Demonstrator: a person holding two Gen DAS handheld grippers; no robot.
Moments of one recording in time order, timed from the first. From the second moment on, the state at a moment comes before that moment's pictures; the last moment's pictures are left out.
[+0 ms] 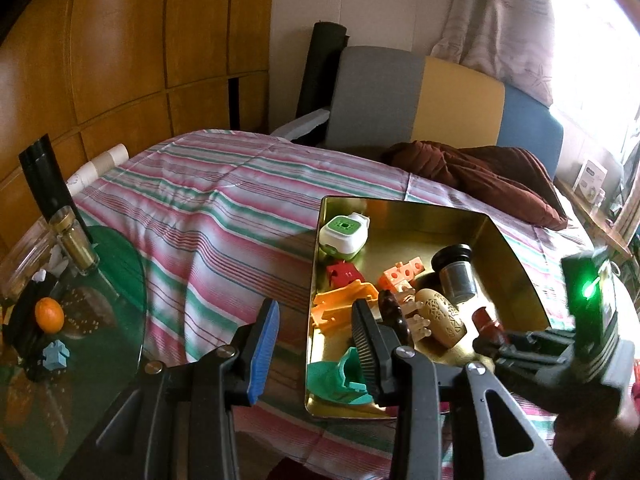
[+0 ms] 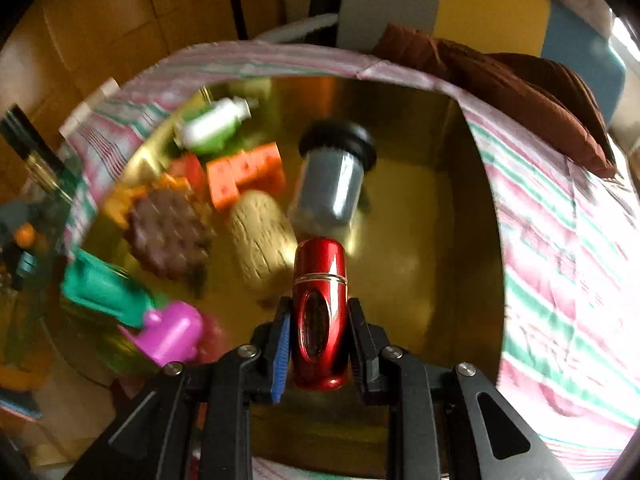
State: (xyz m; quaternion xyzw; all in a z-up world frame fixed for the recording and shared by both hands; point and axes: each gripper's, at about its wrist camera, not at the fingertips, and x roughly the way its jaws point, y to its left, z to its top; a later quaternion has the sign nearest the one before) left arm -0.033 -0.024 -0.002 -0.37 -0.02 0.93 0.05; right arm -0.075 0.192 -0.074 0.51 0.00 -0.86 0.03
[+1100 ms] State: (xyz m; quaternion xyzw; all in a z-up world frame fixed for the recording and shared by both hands) left arm -0.022 0.004 0.008 -0.35 0.01 0.93 0.06; right arm -0.036 0.199 -0.020 0.38 -0.01 -0.92 -0.04
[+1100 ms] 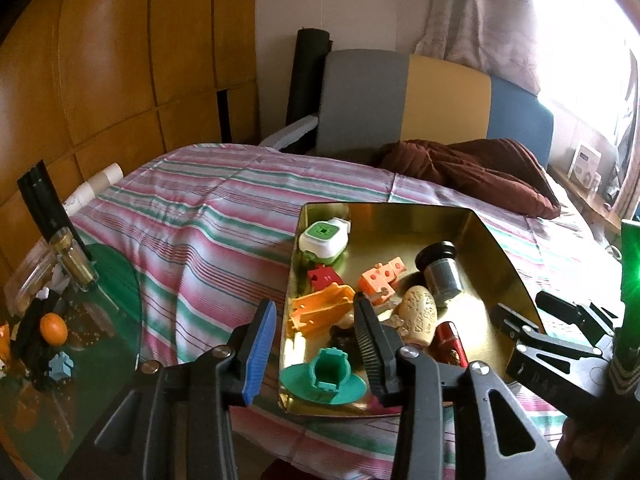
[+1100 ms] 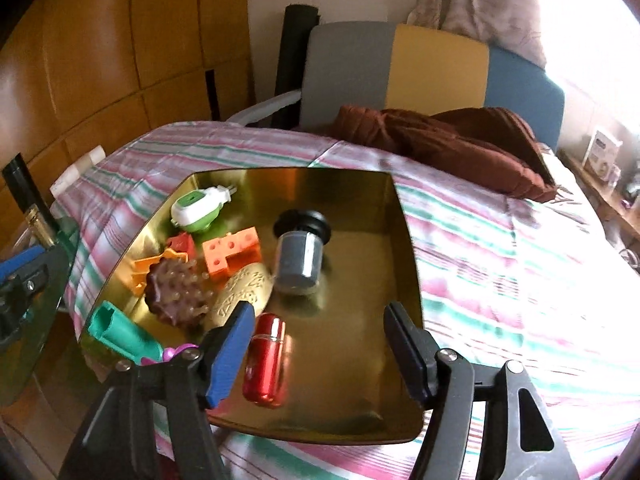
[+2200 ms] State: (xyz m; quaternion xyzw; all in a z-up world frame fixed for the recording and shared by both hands) left arm -0.004 0.011 0.016 -0.33 0.01 0.94 0.00; right arm -0.012 0.201 0.000 0.34 -0.02 -0.94 -0.07
